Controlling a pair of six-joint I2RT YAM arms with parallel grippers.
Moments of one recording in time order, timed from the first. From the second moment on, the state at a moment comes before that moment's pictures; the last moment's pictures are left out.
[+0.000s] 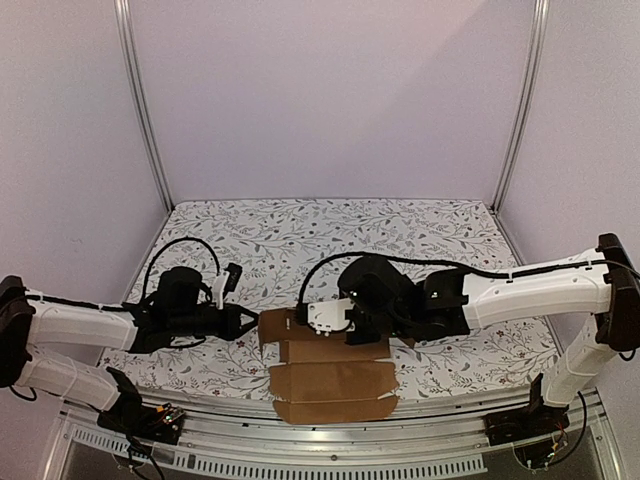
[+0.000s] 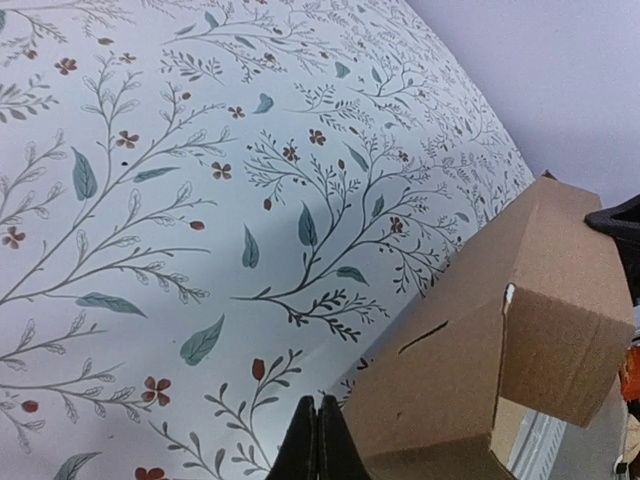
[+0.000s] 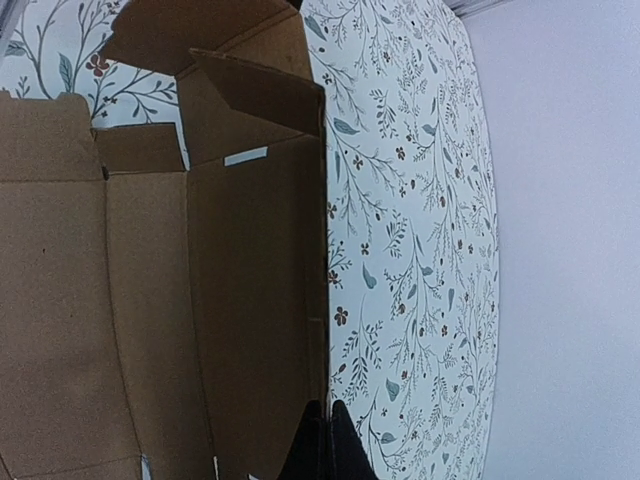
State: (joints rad) left arm -0.67 1.21 0.34 0.31 0.28 -0.50; right arm 1.23 1.63 1.13 -0.27 0.41 -0.68
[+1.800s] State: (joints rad) left arm -0.70 1.28 0.34 0.42 0.39 -0.55; right arm 1.37 1.80 1.08 0.00 0.82 -0.76
